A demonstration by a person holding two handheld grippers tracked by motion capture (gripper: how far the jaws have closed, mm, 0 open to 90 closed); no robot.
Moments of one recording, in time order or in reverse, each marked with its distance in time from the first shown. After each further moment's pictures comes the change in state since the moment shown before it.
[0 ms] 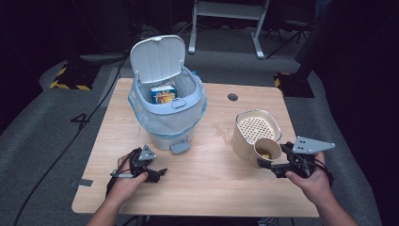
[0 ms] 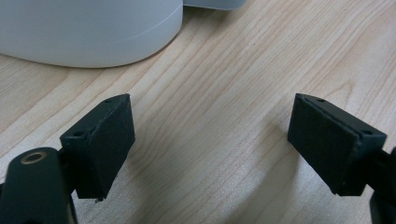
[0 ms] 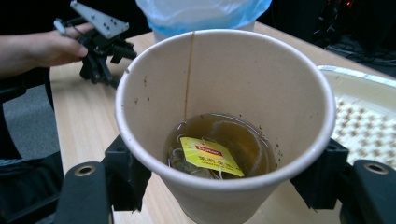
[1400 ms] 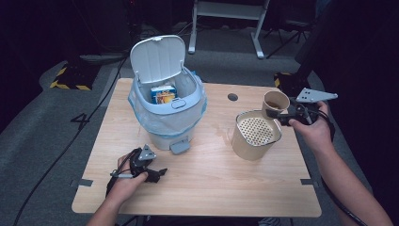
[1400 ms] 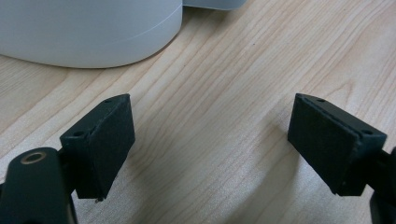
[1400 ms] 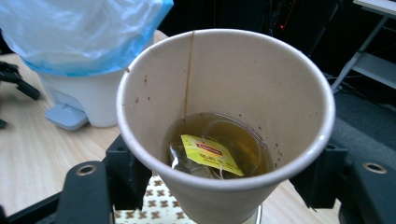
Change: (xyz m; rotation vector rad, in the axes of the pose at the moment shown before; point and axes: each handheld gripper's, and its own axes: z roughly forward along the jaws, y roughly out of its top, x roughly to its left) left arm 0.000 0.000 0.000 0.000 -0.003 0.002; right arm -0.119 0.064 0.015 0.001 -0.192 -0.103
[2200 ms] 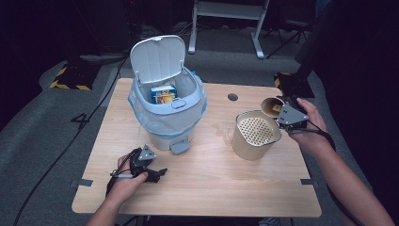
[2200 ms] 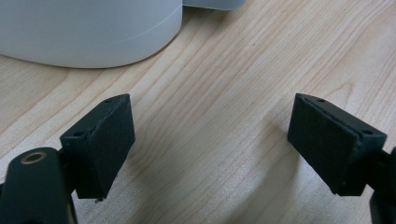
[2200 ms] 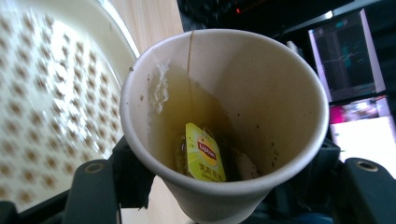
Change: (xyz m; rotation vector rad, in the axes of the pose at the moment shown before) left arm 0.000 0.000 0.000 0.000 0.000 0.000; right arm 0.022 -0.006 0.013 0.295 -0.298 -0.815
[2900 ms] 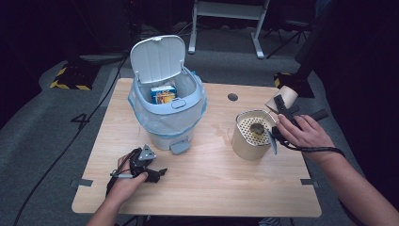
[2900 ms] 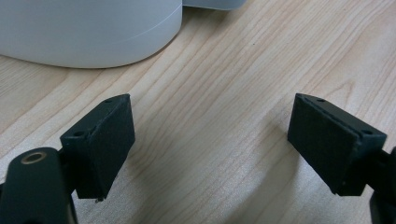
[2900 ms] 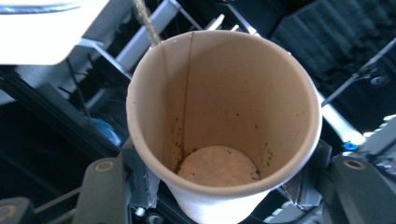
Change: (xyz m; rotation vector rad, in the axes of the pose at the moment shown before) left arm 0.000 0.000 0.000 0.001 0.000 0.002; right arm 0.044 0.026 -0.002 0.394 -0.392 -1.045
